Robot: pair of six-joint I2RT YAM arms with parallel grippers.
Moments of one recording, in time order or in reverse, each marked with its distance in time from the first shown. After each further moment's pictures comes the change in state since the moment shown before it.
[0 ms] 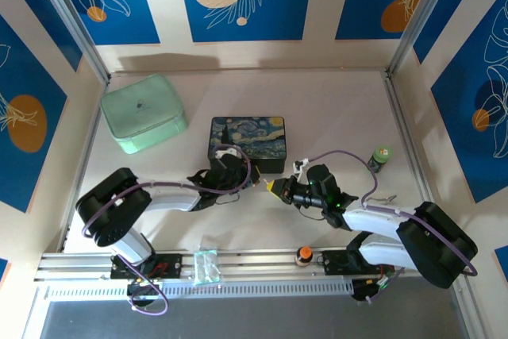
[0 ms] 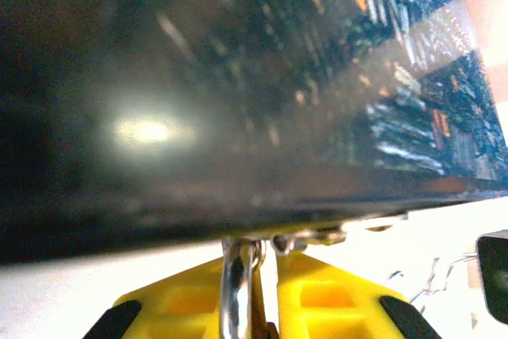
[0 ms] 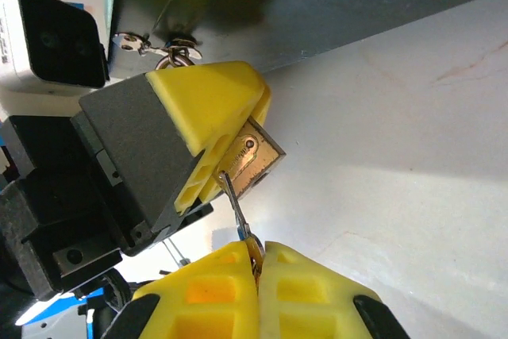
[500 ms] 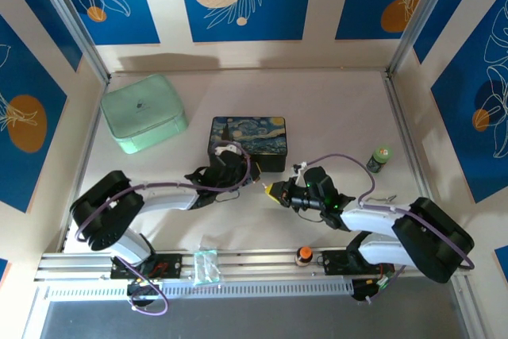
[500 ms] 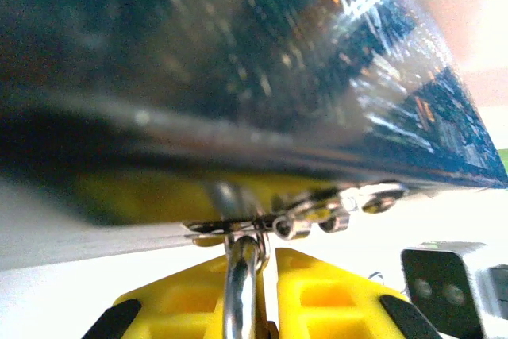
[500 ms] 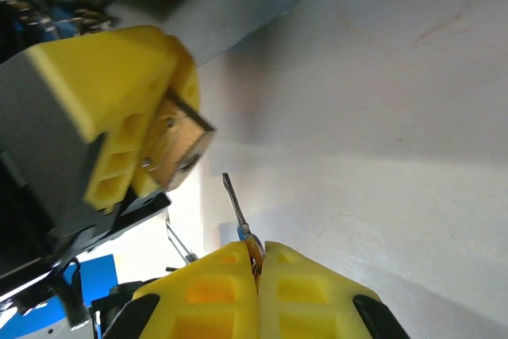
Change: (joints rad) left arm 0.000 -0.053 0.021 -0.032 -0.006 0.006; right arm 0.024 0.054 -0.014 0.048 0.005 0.095
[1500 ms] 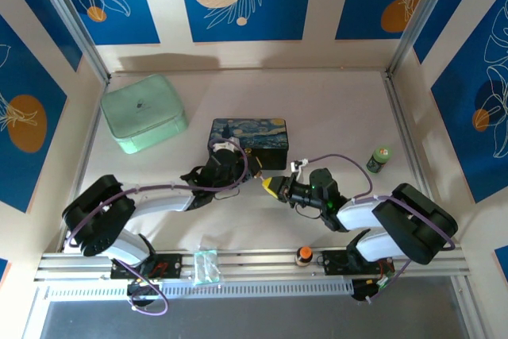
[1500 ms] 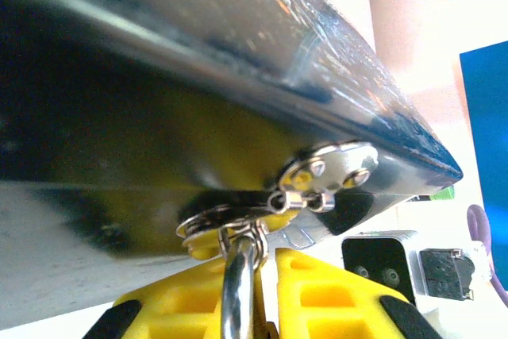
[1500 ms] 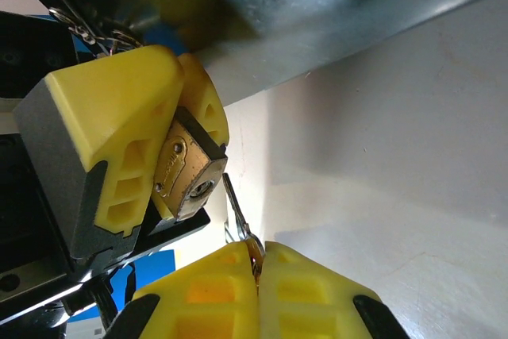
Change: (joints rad) left arm 0.000 -0.048 -0.011 0.060 0.000 -0.024; right arm -0.036 0.138 -0.056 0.406 -0.057 0.080
